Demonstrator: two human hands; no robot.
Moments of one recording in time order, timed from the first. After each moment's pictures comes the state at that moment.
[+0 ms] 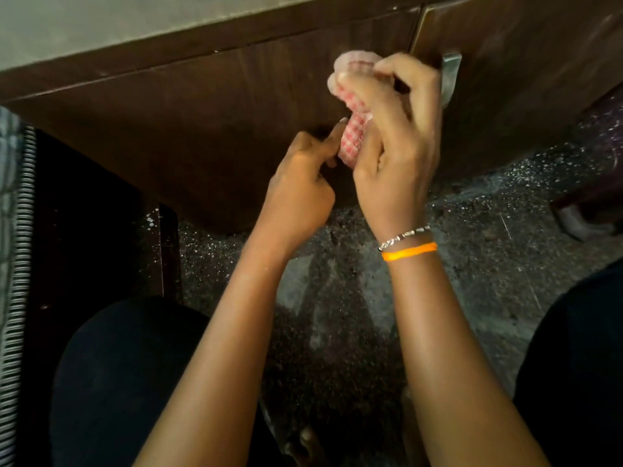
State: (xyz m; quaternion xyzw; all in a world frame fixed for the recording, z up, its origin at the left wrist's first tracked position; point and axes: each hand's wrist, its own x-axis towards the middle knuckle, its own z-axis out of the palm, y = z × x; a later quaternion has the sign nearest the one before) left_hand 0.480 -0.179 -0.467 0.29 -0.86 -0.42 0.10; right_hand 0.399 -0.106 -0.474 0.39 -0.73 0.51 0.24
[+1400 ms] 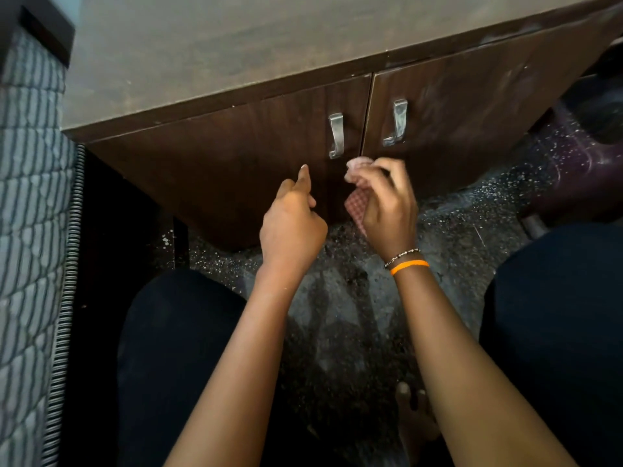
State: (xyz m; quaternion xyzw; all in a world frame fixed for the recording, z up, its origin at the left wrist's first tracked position) left_hand 0.501 -0.144 -0.443 0.39 -0.86 -0.31 0.07; right_hand 0.393 -0.064 -0.517 0.38 -0.79 0.48 0.10
